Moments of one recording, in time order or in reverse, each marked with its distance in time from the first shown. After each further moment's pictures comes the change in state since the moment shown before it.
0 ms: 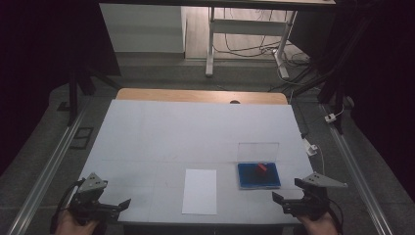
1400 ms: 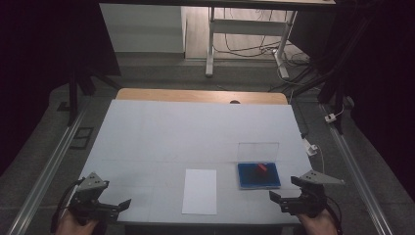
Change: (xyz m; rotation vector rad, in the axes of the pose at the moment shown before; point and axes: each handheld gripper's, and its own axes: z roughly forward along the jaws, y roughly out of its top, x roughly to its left) left arm 0.002 0.001 0.001 -0.008 -0.029 -0.015; right arm 0.005 0.008 0.003 0.001 0.039 -0.017
